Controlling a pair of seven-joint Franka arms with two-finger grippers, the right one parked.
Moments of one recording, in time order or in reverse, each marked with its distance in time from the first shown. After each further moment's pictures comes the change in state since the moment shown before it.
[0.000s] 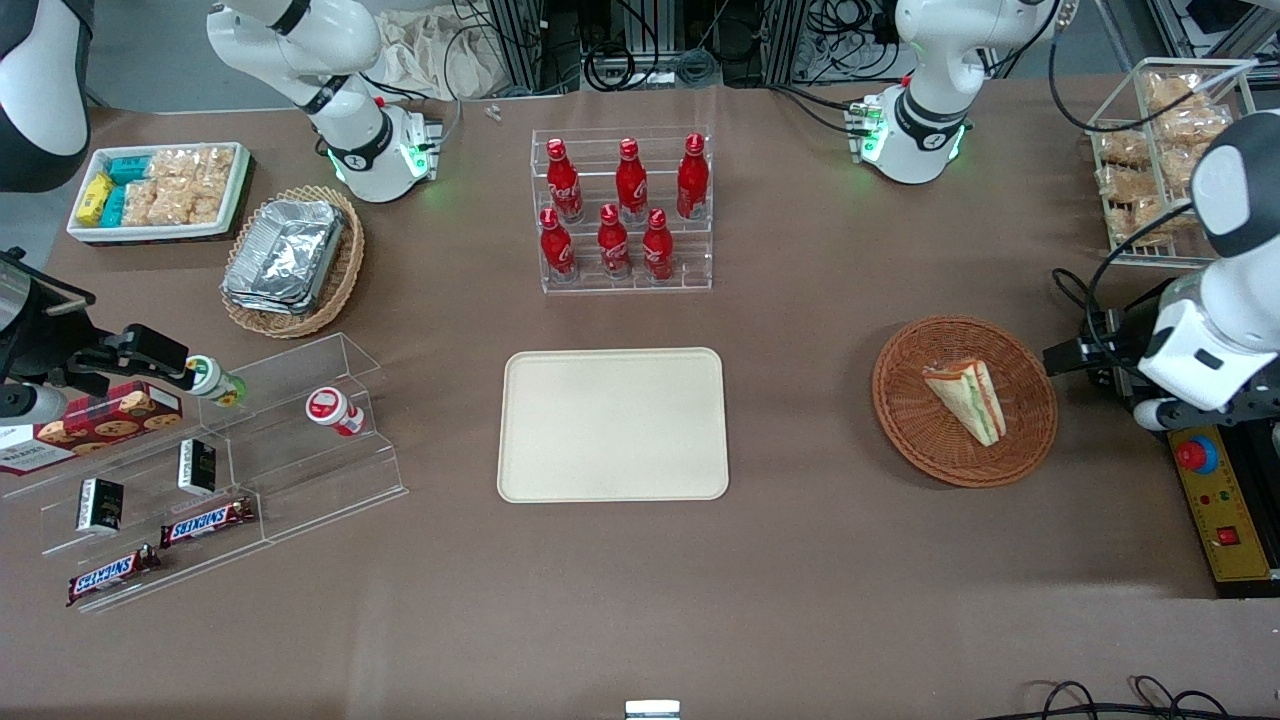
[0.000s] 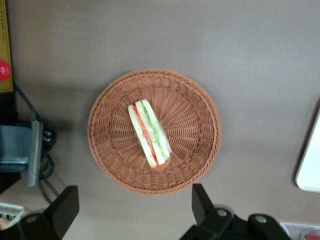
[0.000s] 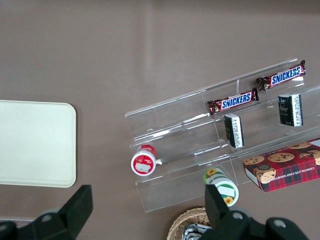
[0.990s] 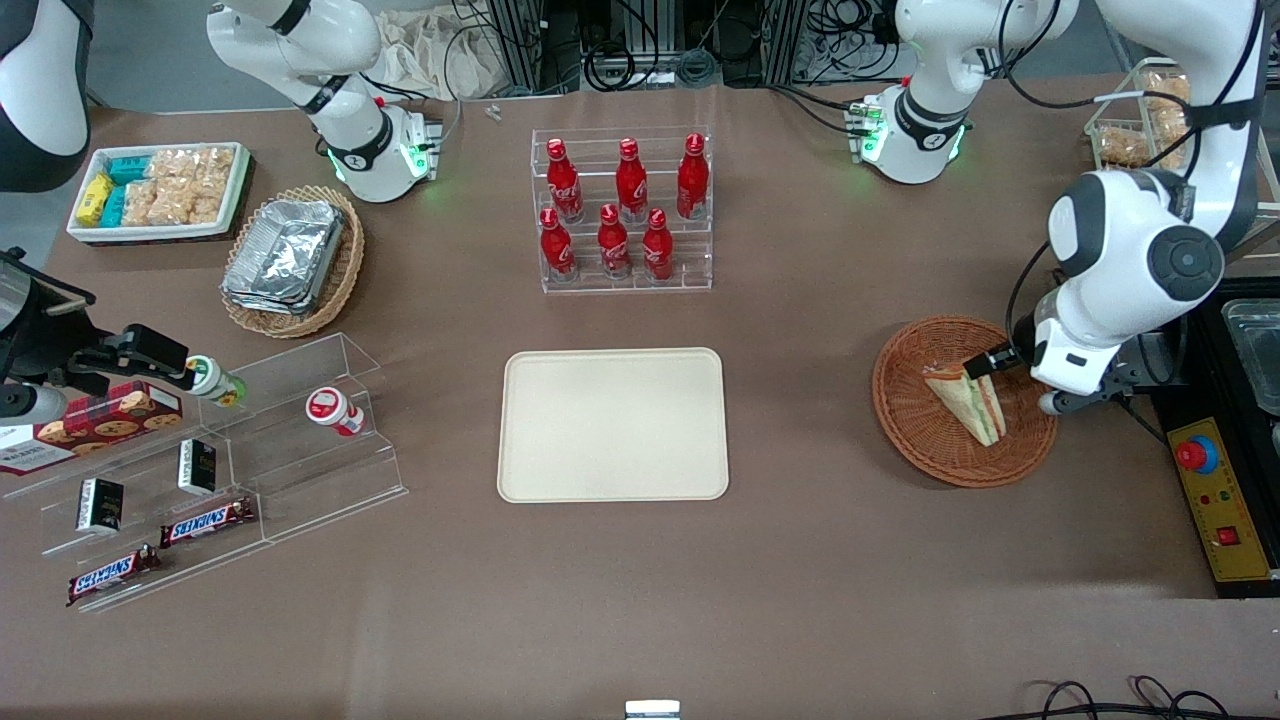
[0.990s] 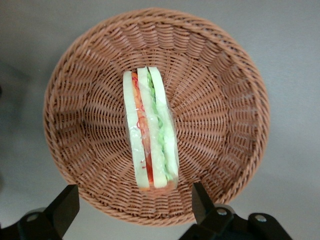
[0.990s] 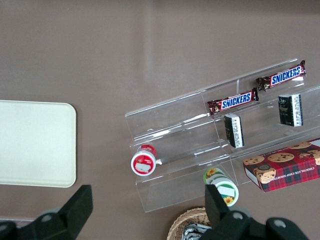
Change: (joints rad) arm -0.012 0.020 -0.004 -0.418 -0.001 0.423 -0.253
